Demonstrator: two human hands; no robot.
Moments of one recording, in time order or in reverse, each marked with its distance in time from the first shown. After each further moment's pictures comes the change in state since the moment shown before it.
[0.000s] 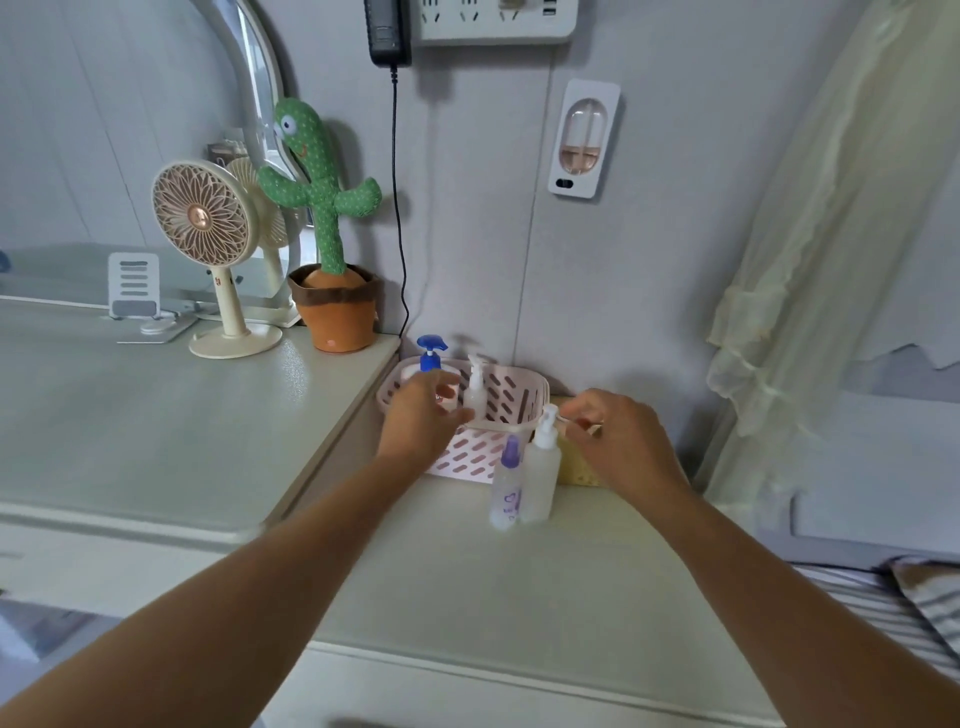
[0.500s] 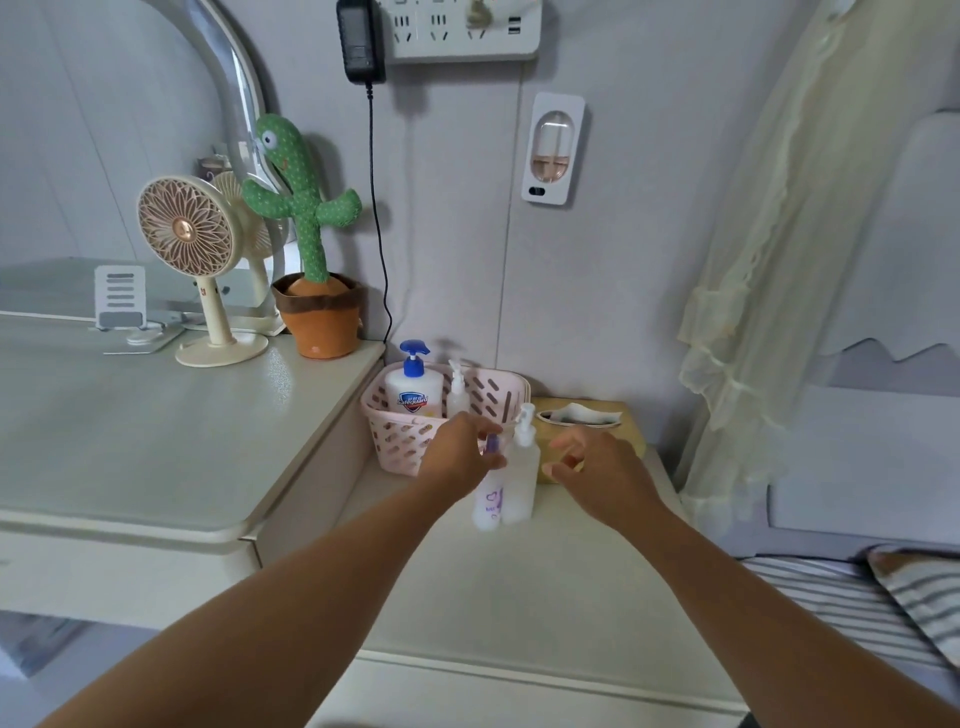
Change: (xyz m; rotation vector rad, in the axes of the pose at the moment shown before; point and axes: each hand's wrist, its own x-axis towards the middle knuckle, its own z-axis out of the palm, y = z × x) left_hand -0.022 0.018 0.054 0.123 -0.242 0.026; right_hand -0.020 0.027 0.011 -0.076 -0.109 0.059
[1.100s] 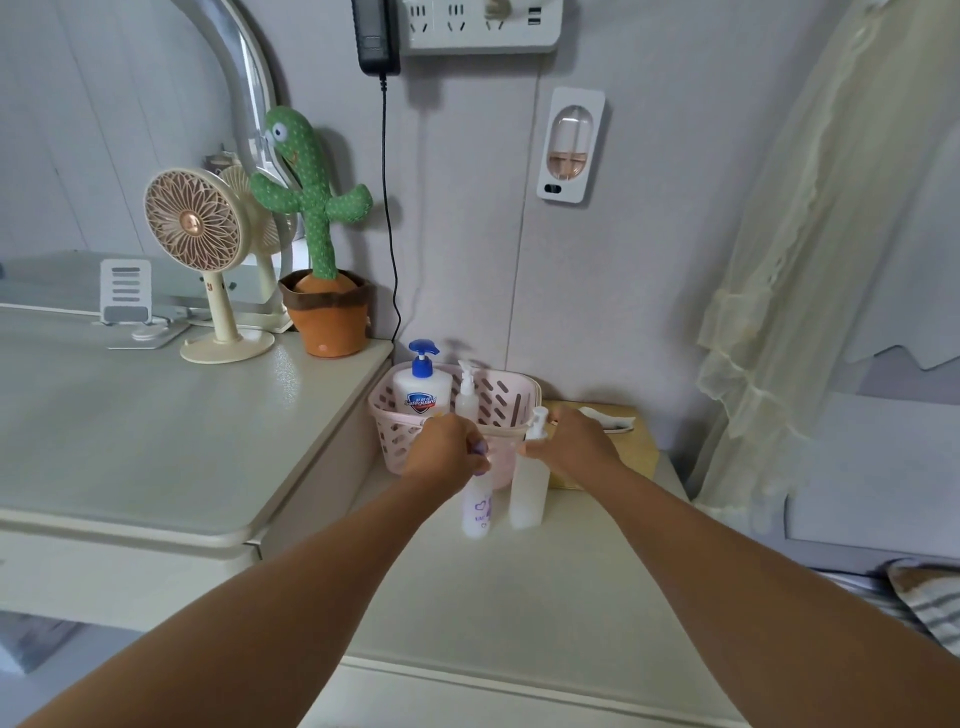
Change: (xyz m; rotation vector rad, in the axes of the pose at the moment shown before) left_hand 0.004 -0.017 -0.016 0.024 0.008 -0.066; right_hand 0.055 -0.023 0.023 0.081 -0.151 0.122
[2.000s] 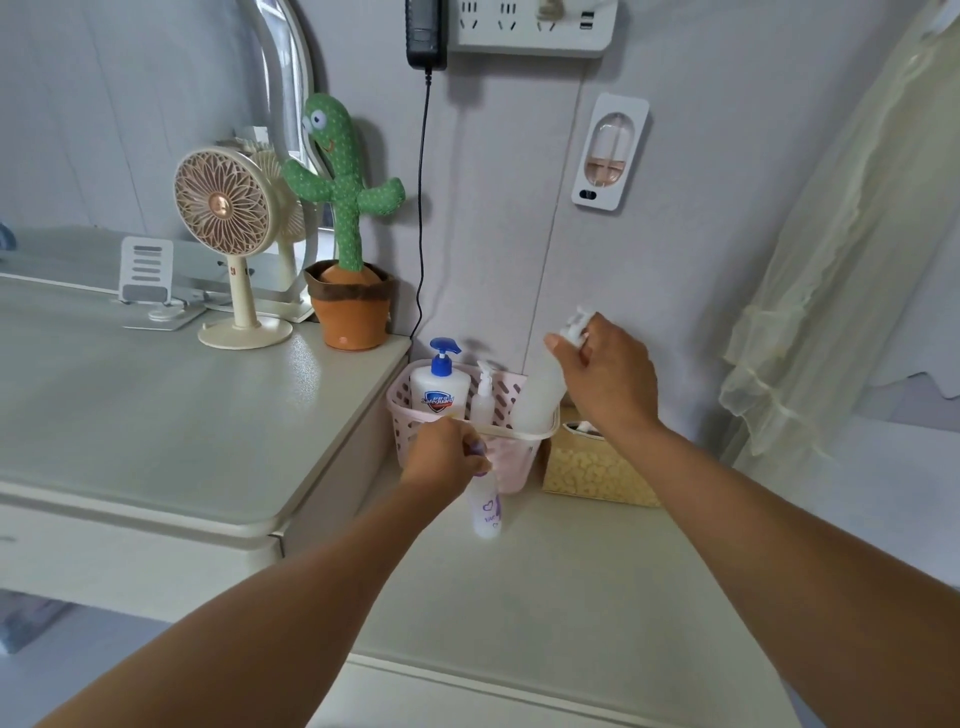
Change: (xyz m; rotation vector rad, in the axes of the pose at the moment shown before) left_hand -0.003 -0.028 -0.008 -0.141 0.048 -0.014; right_hand 0.002 -0.055 -0.040 -0.025 0.573 -0.331
